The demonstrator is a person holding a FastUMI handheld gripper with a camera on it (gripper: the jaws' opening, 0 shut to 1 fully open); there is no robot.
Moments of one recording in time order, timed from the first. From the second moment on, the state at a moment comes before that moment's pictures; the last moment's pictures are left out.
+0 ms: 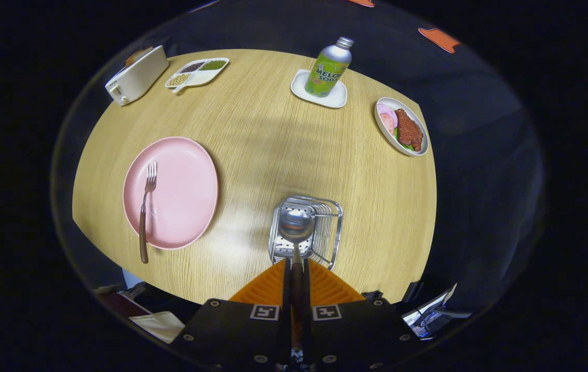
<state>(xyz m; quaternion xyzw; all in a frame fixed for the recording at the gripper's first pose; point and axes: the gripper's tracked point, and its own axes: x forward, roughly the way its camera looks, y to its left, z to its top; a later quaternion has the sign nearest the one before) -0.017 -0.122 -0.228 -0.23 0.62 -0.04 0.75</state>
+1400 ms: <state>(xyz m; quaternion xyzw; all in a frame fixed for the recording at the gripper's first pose) 0.013 0.045 -0.193 -0.09 0.35 0.05 0.93</state>
